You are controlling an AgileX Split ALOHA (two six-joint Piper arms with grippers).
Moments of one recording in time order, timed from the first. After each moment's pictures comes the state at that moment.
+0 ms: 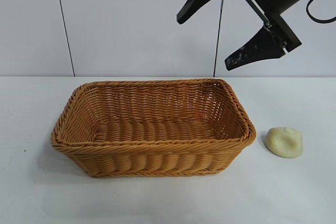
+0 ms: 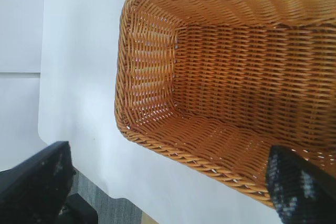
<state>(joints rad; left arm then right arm) -0.06 0.26 -0.51 -0.05 1.06 -0.01 0.21 1.66 -1.20 0.82 0.92 -0.22</state>
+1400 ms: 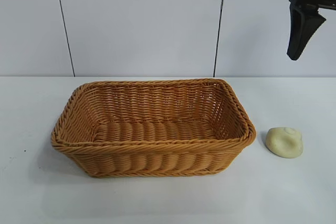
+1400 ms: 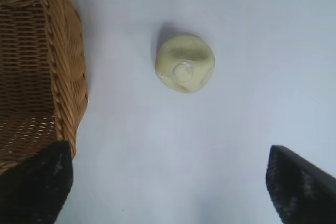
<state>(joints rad) -0.06 -0.01 -0.50 -0.05 1.06 -0.01 0.04 1.71 -1.38 0.12 1.16 0.05</state>
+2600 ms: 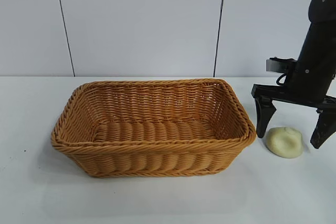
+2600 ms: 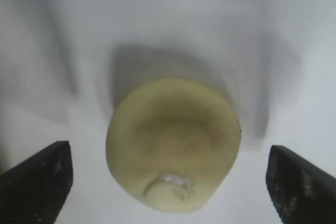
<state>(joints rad) -0.06 -0.01 -0.50 -0.05 1.06 -0.01 0.04 2.13 -1.38 0.14 0.96 0.10</state>
